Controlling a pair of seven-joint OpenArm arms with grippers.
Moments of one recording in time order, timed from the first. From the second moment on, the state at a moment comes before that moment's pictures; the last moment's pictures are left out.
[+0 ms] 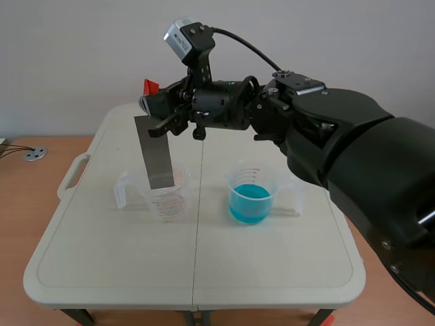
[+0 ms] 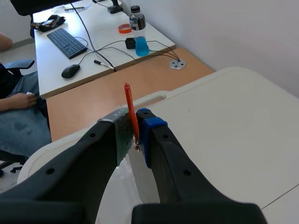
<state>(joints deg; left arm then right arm) 75.8 -32.4 -10.6 98.3 -14.0 -16.4 -2.4 31.7 2.3 -30.9 53.7 17.3 43.1 1.6</state>
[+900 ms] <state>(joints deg) 75.8 -32.4 -10.6 98.3 -14.0 -16.4 -2.6 24.6 4.3 -28.5 69.3 15.8 40.3 -2.8</state>
